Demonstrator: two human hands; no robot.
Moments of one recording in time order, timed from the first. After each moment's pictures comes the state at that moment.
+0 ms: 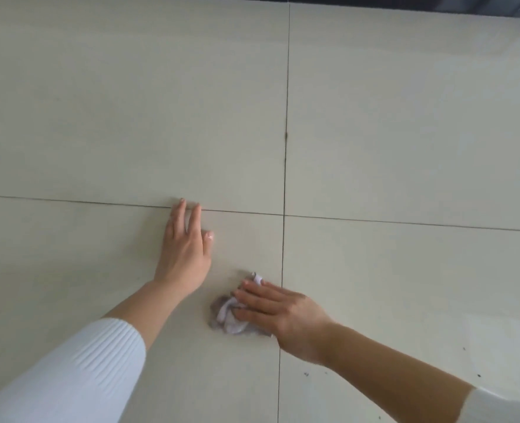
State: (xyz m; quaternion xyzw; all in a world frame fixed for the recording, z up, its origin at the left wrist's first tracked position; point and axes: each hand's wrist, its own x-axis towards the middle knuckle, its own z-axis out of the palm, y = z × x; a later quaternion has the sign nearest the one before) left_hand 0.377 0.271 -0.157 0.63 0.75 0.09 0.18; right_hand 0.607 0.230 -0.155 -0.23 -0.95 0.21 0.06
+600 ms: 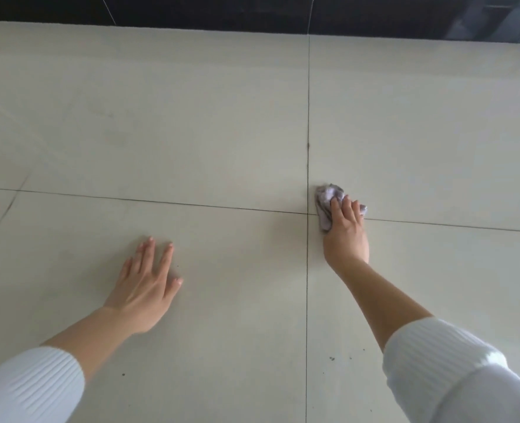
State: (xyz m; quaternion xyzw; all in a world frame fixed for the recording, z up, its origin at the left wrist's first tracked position) left_hand 0.276 0.179 -0.130 0.63 0.74 -0.19 0.16; right_hand 0.604 0.312 -0.147 -0.71 -0.67 0.19 0.09
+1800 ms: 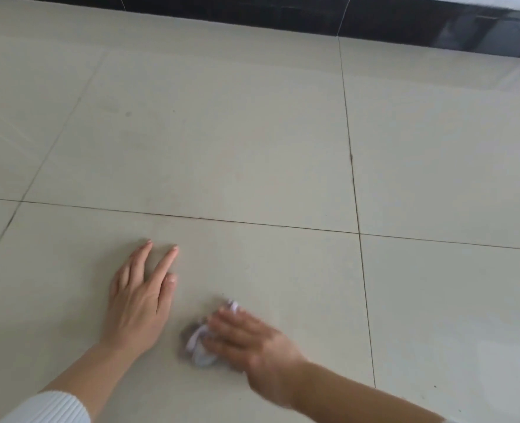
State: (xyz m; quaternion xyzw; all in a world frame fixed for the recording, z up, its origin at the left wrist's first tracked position) left_hand 0.191 0.190 -0.165 0.63 0.76 0.07 0.11; right_hand 0.438 0.184 -0.168 -0.23 -0.94 0.23 0.10
